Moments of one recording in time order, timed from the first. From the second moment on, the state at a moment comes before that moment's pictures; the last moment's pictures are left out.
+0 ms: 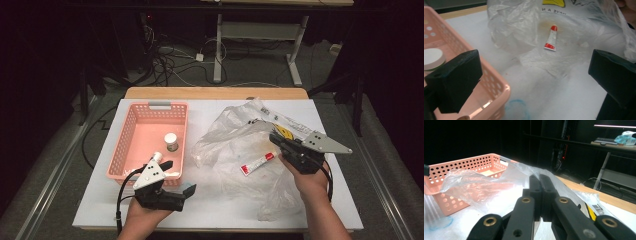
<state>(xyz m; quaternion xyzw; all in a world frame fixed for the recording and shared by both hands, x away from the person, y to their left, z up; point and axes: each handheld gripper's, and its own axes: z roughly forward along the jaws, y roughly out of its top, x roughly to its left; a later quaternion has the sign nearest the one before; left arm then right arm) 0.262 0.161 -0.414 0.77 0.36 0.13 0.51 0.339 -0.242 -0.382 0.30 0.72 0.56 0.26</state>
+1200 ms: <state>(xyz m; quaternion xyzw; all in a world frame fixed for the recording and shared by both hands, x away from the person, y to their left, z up) 0.294 0.242 -0.427 0.73 0.47 0.19 0.47 0.339 -0.242 -0.383 0.30 0.73 0.56 0.27</state>
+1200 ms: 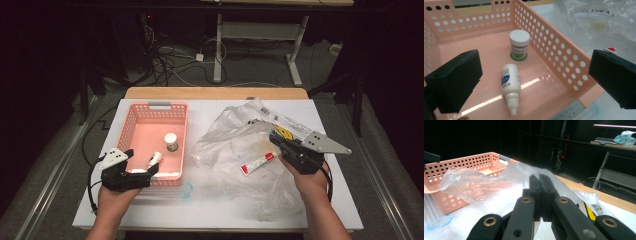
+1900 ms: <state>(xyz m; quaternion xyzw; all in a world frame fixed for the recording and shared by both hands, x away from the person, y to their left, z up) 0.370 0.215 -0.403 0.73 0.46 0.18 0.48 0.341 -0.244 -0.384 0.31 0.72 0.56 0.27</state>
